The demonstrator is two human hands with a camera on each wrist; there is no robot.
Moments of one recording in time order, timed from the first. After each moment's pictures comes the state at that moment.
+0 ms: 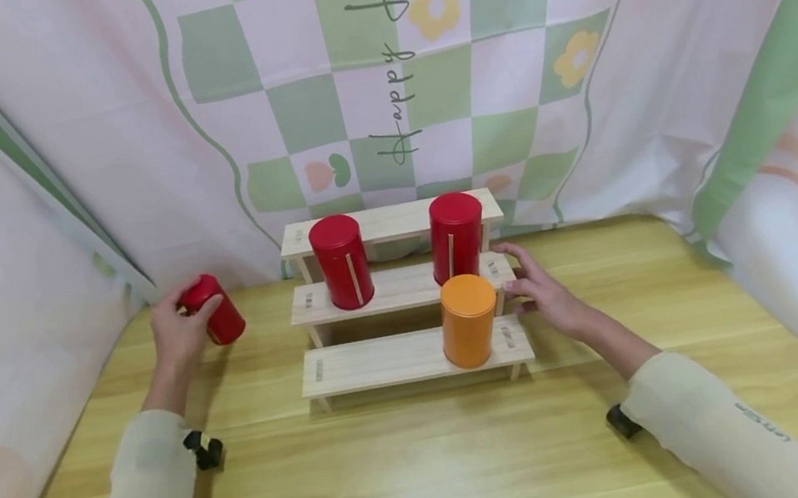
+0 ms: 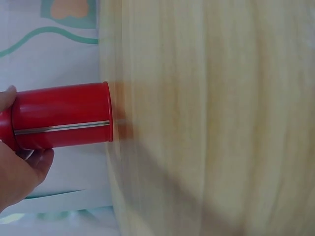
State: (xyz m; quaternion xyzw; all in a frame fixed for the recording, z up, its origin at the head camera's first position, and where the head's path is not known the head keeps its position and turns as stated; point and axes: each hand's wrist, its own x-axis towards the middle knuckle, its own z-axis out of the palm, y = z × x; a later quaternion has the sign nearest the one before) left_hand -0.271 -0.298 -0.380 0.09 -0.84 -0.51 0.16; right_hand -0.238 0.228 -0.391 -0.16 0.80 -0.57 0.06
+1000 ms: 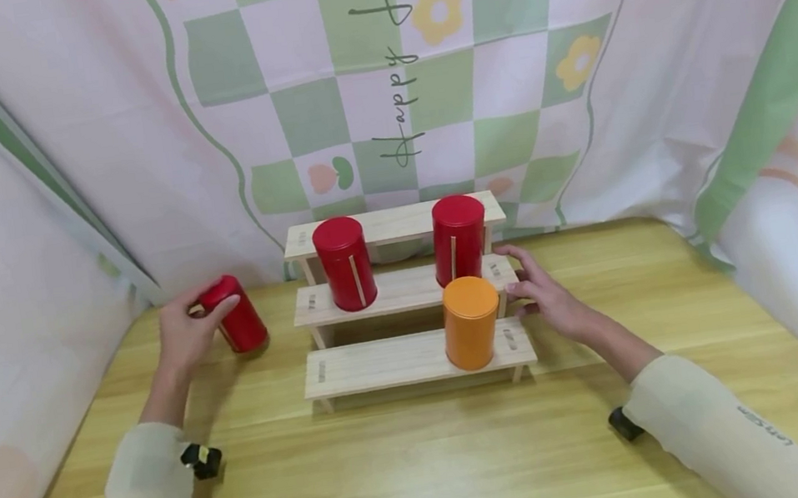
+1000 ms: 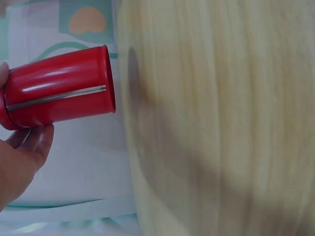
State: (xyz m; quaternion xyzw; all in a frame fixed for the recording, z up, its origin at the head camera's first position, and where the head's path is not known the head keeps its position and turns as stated) left_hand -0.256 -0.288 -0.369 0.00 -0.86 -0.48 0.17; right_hand -0.237 0.227 -0.391 -0.16 0.81 -0.57 0.06
